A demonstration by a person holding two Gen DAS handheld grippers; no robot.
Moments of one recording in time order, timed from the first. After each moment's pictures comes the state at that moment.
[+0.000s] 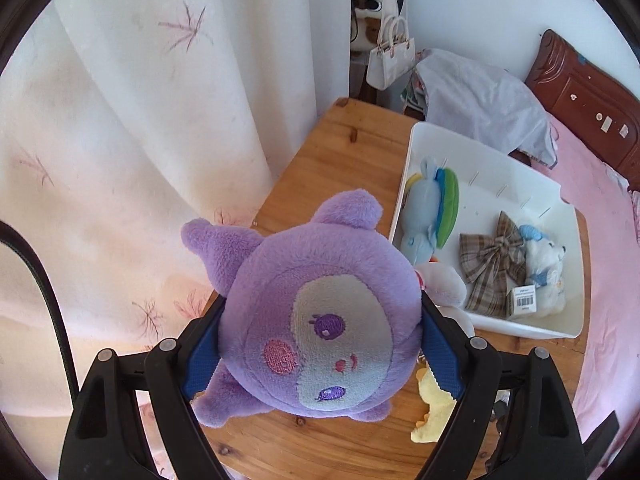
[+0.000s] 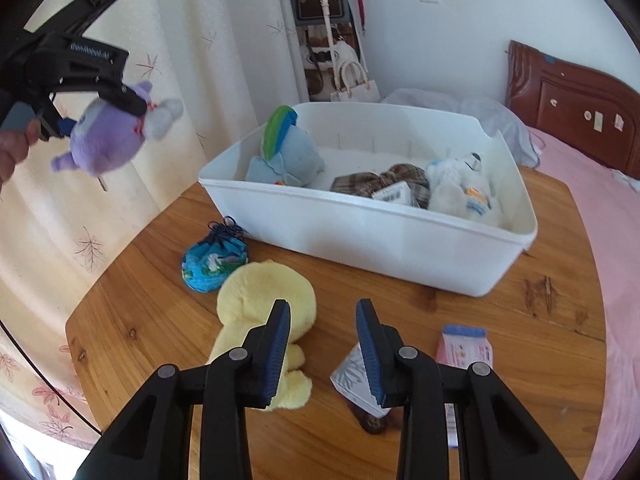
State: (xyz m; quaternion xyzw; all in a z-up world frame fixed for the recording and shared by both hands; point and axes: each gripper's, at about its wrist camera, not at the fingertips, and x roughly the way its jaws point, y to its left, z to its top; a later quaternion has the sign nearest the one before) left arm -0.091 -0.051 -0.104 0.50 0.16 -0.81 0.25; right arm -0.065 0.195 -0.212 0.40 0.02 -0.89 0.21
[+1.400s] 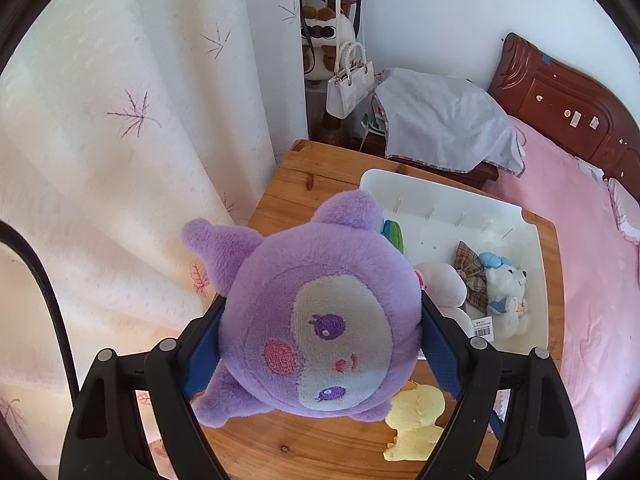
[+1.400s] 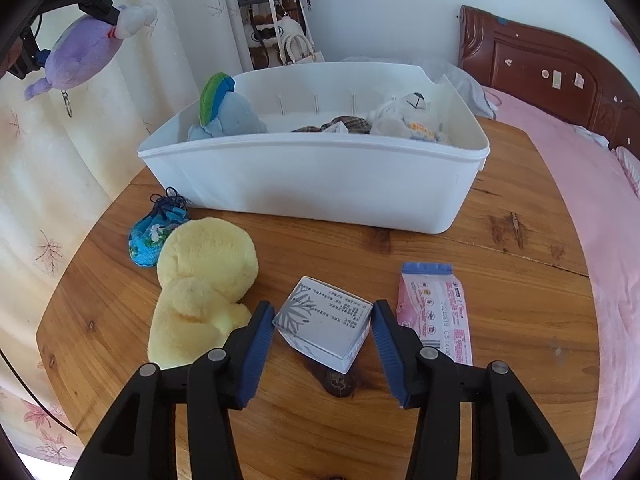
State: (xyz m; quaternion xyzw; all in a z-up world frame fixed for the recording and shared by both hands) left arm -0.135 -0.047 -0.060 0.49 0.12 -0.85 0.18; right arm -0.060 0.212 -0.238 0.44 0.01 -0.89 0.12
